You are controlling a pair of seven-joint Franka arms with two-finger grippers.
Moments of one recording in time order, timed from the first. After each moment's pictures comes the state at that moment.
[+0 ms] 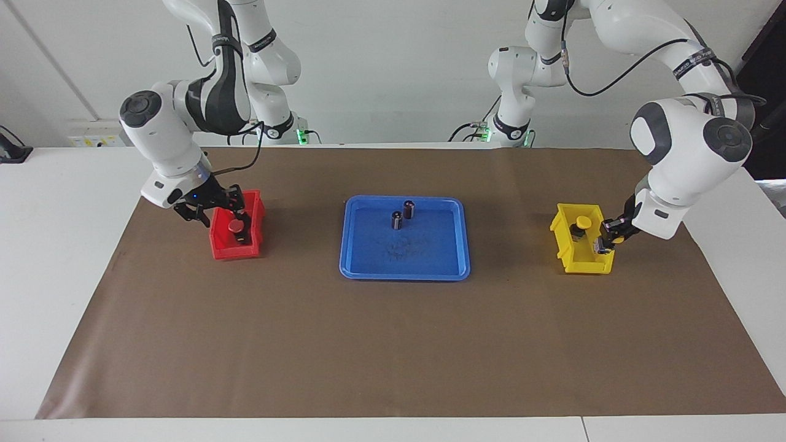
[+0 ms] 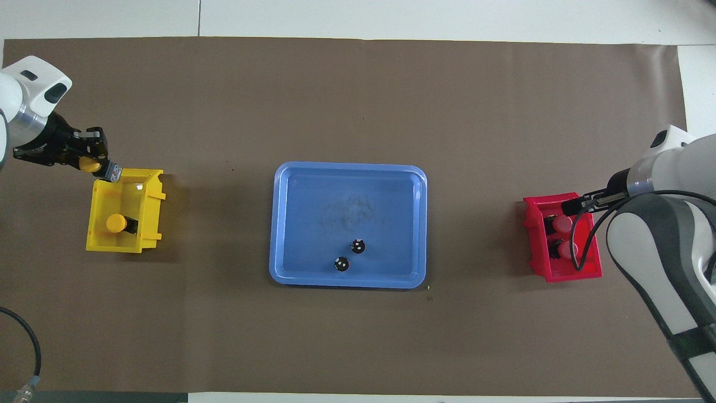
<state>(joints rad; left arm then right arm) -0.25 0.23 0.26 -1.70 0.00 1.81 -0.14 -0.22 -0.05 0.16 -2.08 0.06 1.98 -0.28</state>
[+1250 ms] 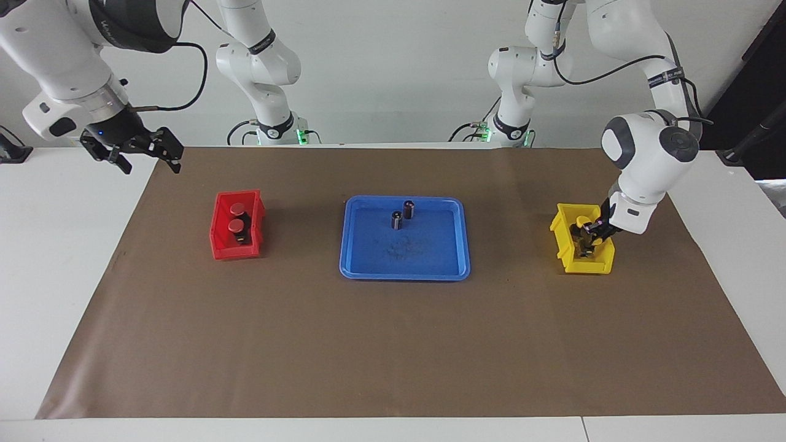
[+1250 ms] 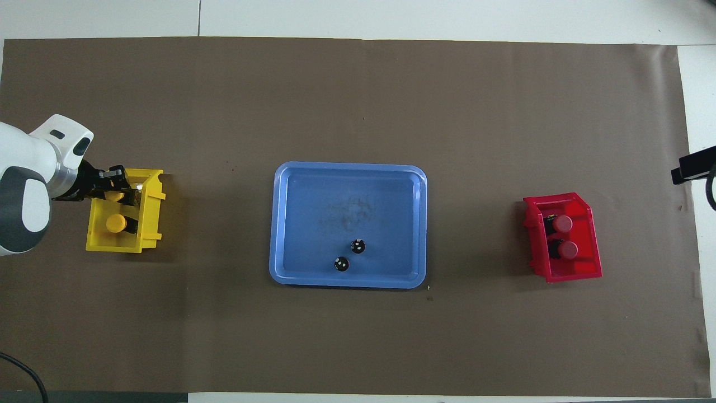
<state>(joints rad) -0.25 0.11 0.27 -2.09 -0.01 2.19 -0.18 -0.17 0.01 0.00 -1.56 -0.03 1.50 -0.15</state>
